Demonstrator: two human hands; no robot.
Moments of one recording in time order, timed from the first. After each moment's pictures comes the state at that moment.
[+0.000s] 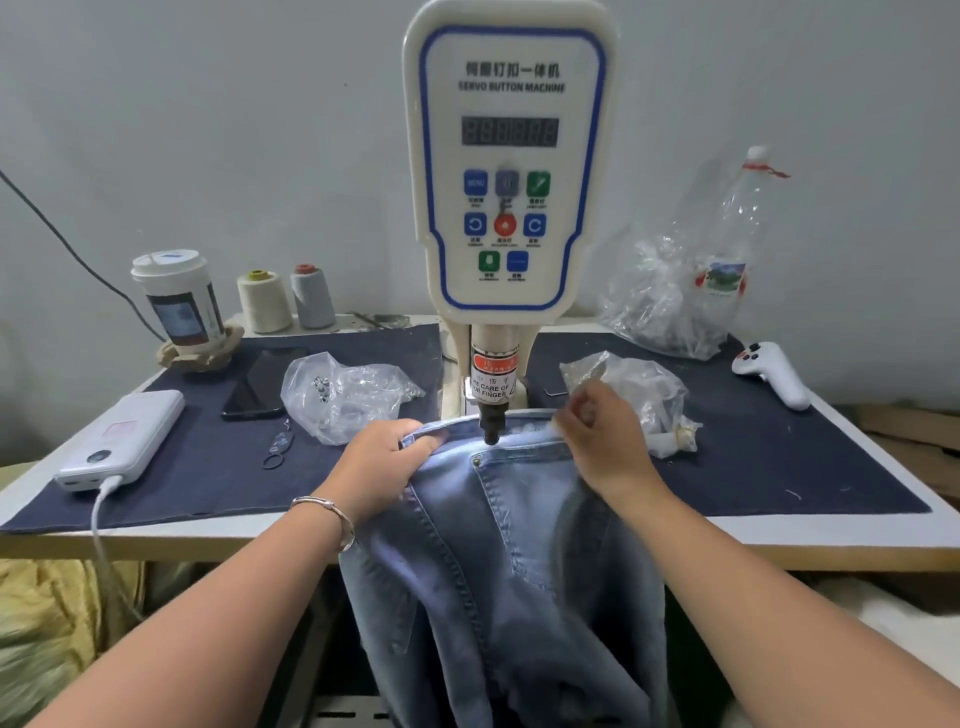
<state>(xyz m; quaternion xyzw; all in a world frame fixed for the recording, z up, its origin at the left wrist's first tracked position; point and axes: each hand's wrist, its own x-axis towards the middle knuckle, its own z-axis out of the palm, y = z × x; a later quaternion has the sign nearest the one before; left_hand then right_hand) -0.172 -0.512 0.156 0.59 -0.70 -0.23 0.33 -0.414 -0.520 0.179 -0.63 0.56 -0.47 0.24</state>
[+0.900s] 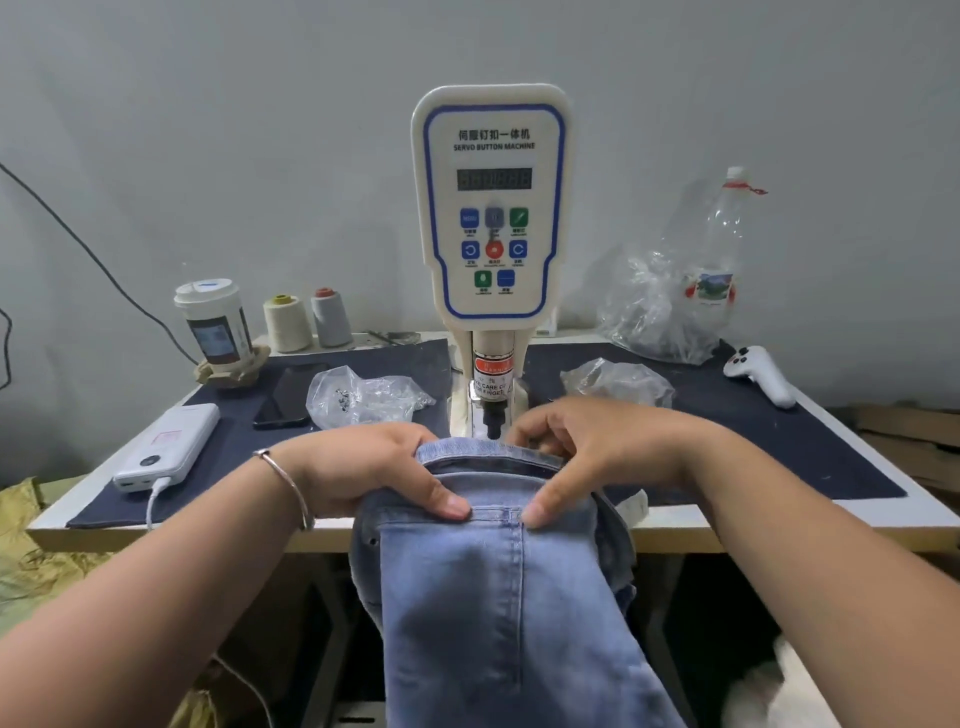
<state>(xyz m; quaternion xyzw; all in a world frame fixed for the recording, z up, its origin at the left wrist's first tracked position) -0.179 -0.421 0.266 0.41 -0.63 -0.64 0.14 -0.422 -0.432 0.285 -0.80 0.38 -0.07 0.46</state>
